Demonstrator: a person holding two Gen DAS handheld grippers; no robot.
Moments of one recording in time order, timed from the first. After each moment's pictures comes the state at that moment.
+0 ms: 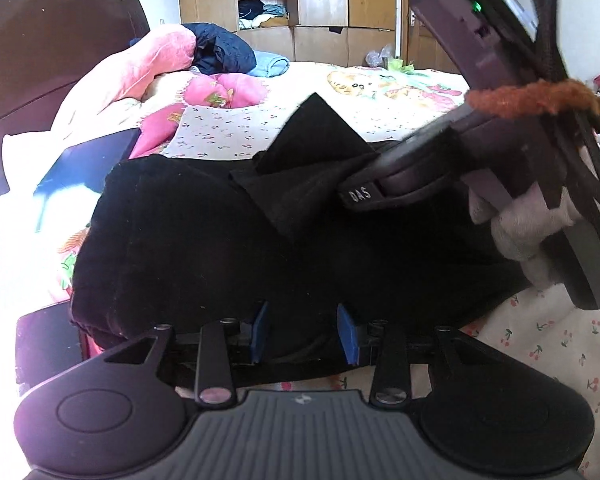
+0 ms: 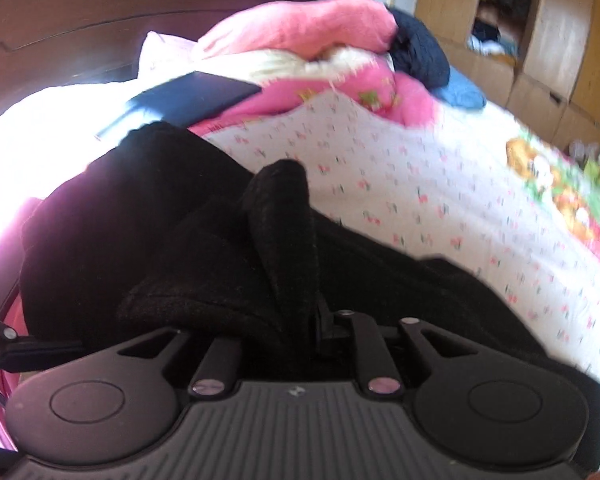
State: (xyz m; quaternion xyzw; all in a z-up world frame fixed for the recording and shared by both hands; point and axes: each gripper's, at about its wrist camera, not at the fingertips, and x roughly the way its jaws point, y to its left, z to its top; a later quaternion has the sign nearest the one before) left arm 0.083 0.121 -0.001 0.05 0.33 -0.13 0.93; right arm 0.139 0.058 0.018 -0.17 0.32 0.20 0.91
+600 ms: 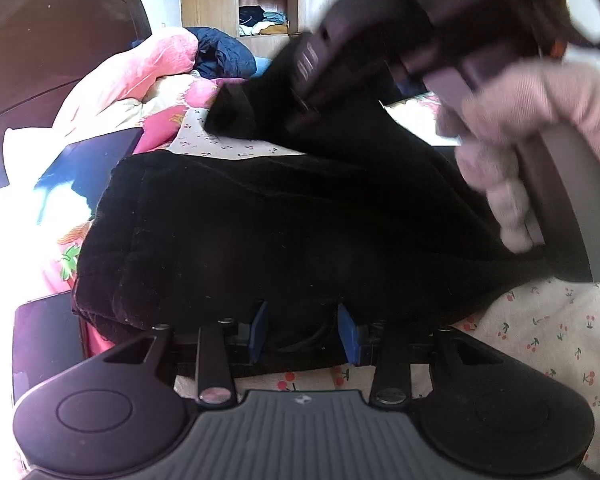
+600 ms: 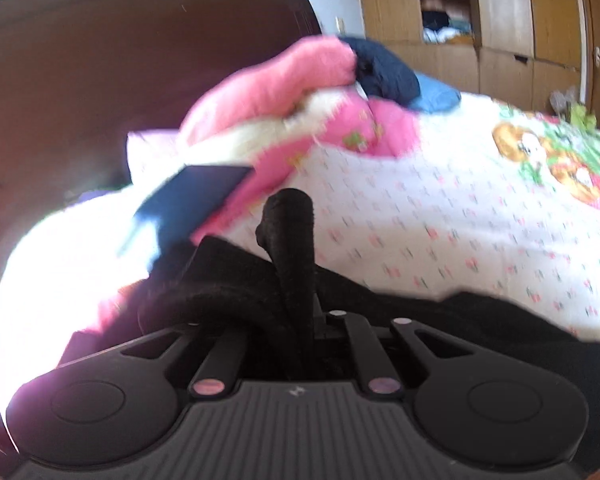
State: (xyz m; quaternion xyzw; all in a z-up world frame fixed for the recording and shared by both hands) left arm 0.063 0.137 -0.005 0.03 0.32 -0.14 0.94; right arm 0.169 0.072 0.064 0.00 0.30 0.20 0.93
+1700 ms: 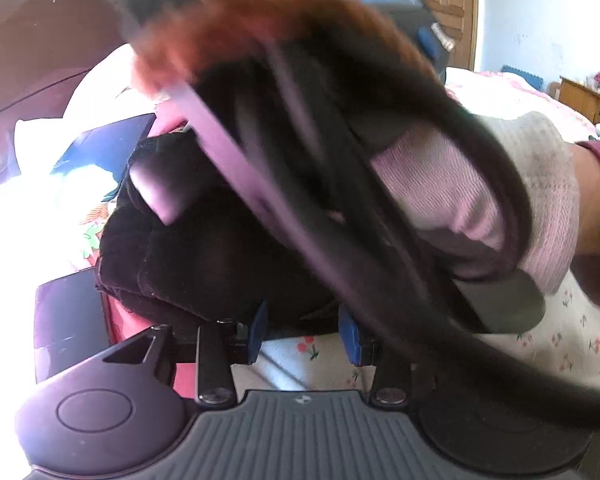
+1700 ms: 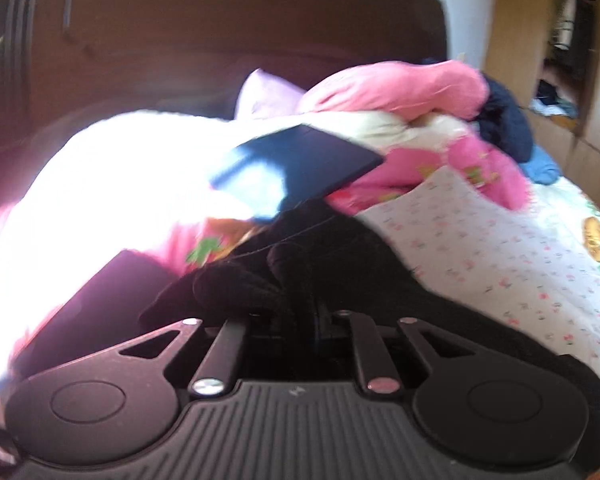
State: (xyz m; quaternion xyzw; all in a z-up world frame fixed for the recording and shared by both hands) left arm 0.033 0.137 -0.005 0.06 0.34 -0.13 0.93; right arm 0.139 0.171 0.017 -0.17 0.27 0.31 0.90
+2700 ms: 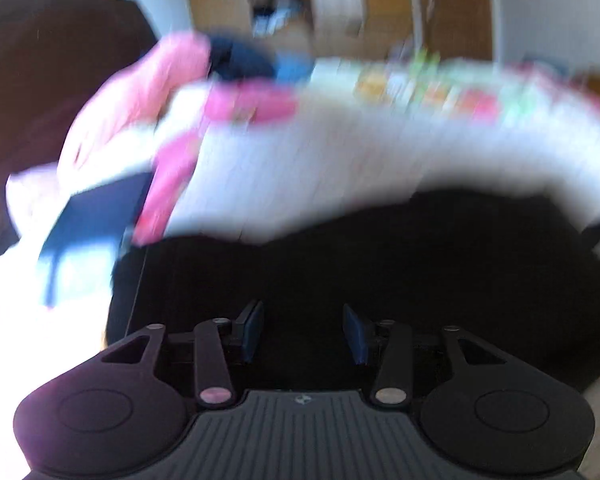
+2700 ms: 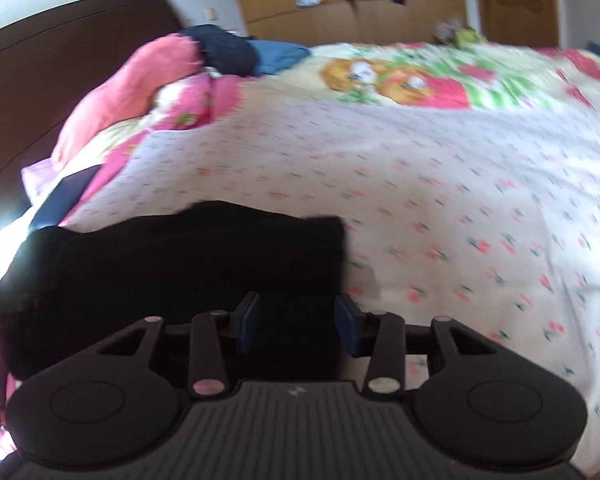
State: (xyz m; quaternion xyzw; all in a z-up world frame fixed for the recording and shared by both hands) left arm 0.135 0.117 -0.001 0.10 0.35 -0.08 0.93; right arm 0.128 -0.160 0.026 0.10 0.36 0.06 0.92
